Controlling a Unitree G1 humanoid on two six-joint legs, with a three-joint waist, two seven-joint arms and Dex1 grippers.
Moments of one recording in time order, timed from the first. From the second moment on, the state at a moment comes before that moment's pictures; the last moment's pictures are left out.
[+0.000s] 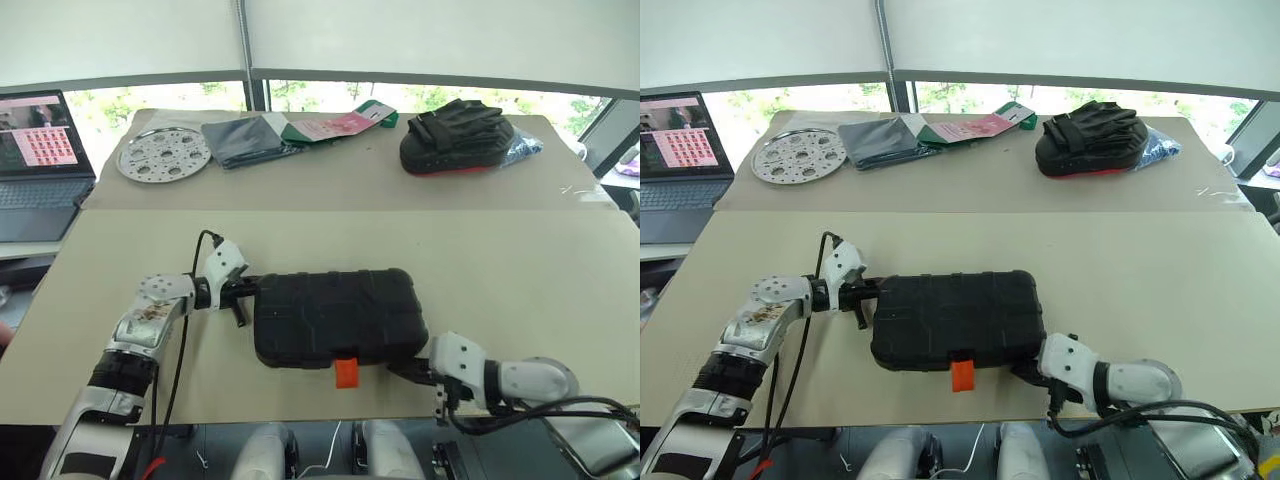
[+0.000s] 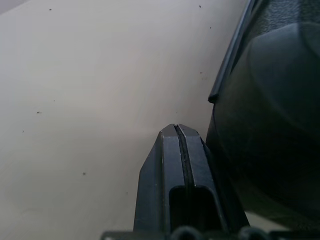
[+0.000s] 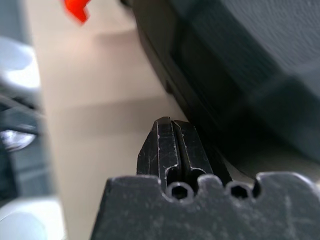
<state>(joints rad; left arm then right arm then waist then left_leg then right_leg) -0.40 0.63 -0.10 0.23 -0.24 0.23 -1.02 0.07 -0.79 0.18 -0.43 0.18 0.25 0.83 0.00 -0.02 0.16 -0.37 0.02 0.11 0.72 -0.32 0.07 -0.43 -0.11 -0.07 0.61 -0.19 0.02</state>
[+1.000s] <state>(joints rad) -0.54 0.56 -0.14 0.02 -0.38 0.41 -1.07 -0.05 -0.81 0.10 -0.39 0.29 0.42 0.99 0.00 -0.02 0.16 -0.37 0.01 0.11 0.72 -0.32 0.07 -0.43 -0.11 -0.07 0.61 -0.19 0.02</state>
